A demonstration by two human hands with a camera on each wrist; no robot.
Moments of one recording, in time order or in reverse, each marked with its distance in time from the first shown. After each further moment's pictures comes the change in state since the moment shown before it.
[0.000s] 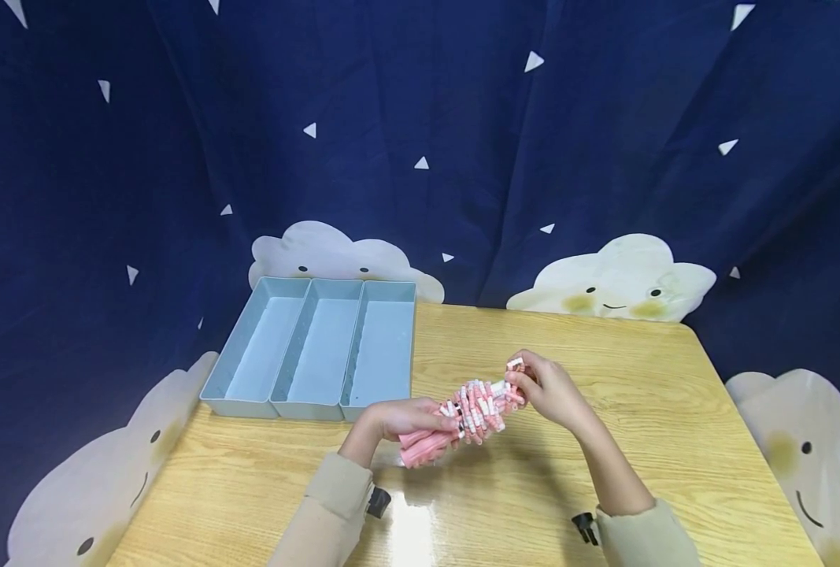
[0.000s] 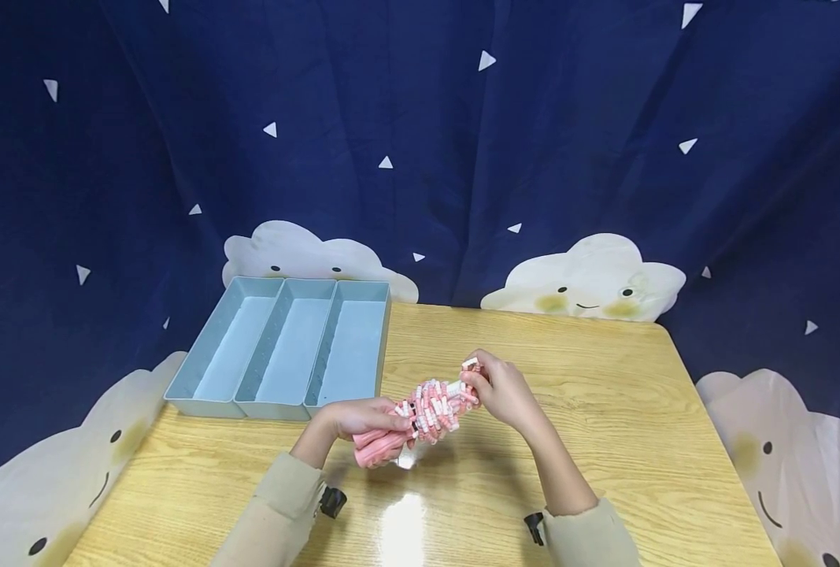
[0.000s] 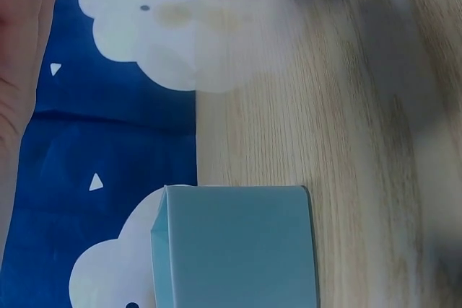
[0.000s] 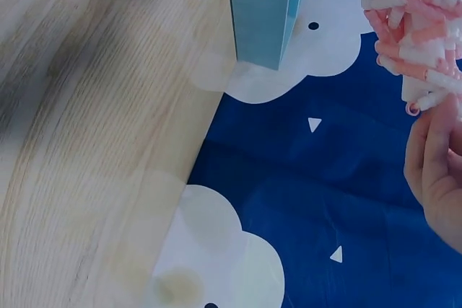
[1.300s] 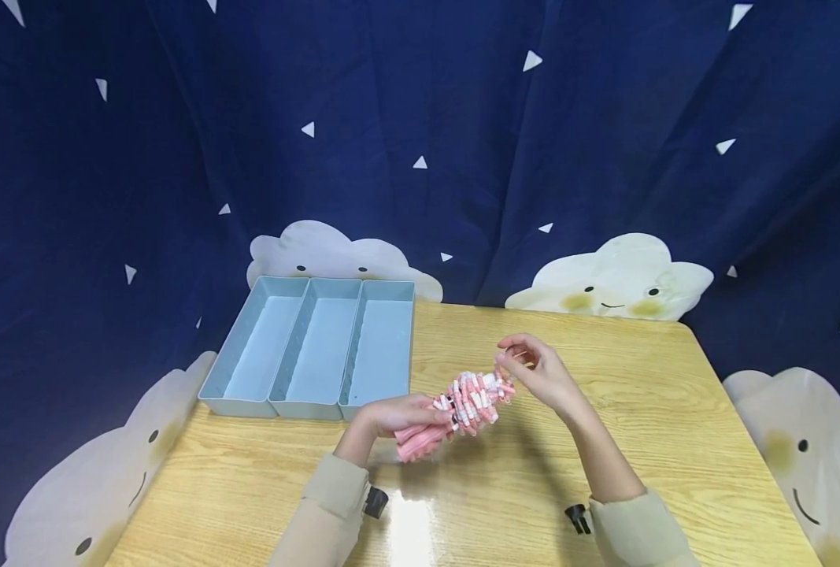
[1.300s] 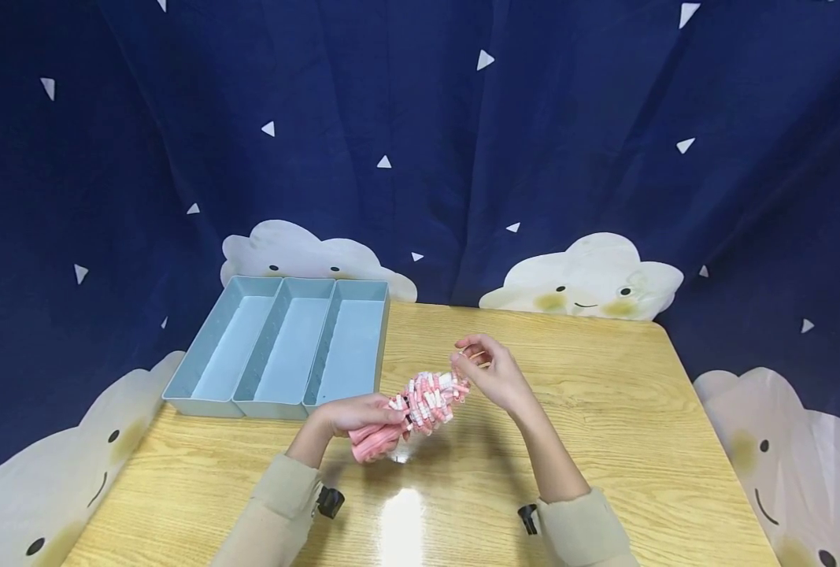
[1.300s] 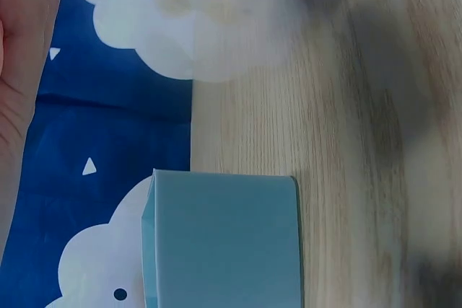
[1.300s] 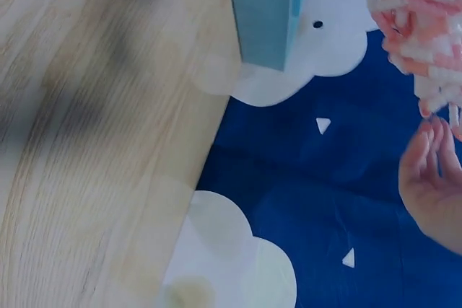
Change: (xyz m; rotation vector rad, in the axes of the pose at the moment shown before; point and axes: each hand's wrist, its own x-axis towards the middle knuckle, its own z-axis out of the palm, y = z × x) left_hand -0.005 -0.004 -0.005 0.042 0.040 0.089; right_hand 0.014 -0.015 -0.002 0.353 0.070 0.174
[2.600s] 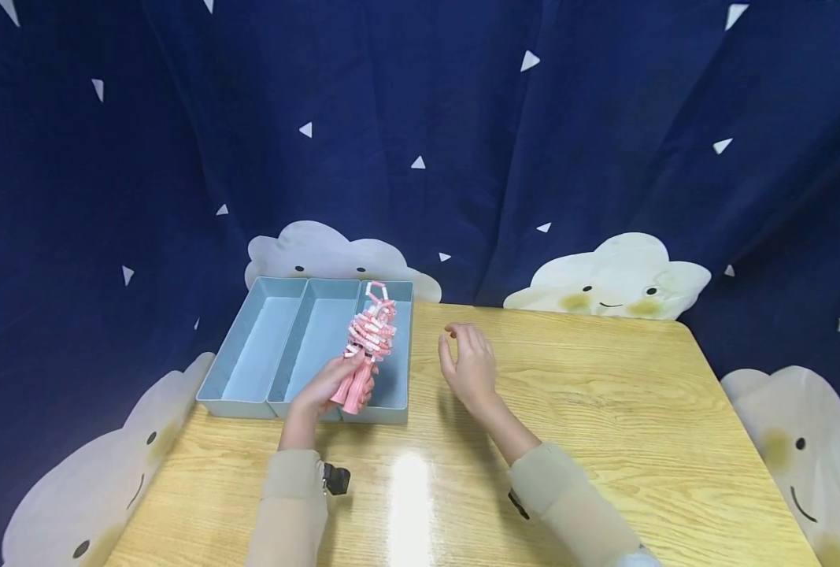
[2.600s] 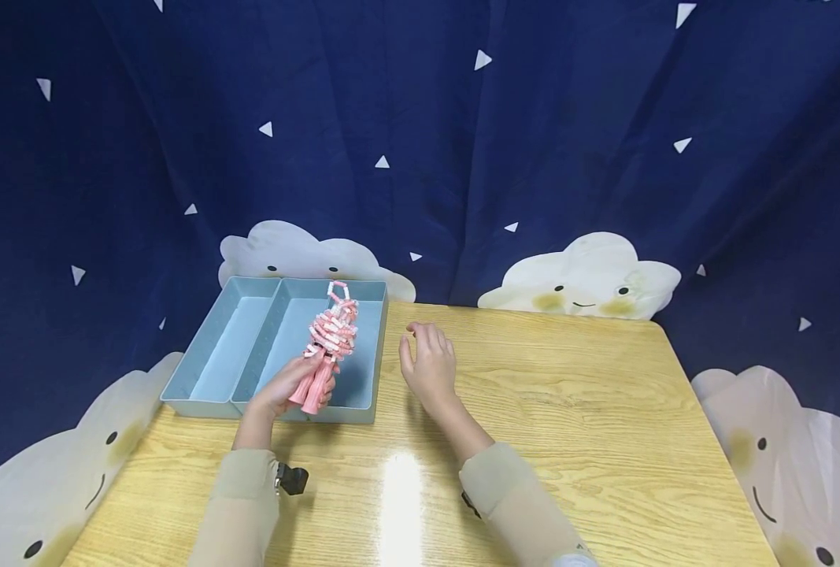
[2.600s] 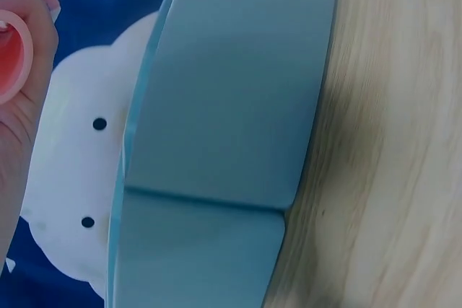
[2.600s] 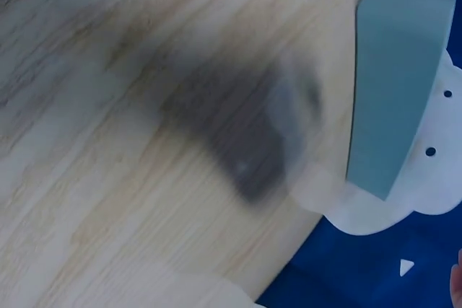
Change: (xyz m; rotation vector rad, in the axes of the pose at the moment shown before) left_hand -0.073 -0.012 -0.059 -0.269 0.579 0.150; right_hand 0.057 0.049 0.107 -0.565 0.498 -0.454
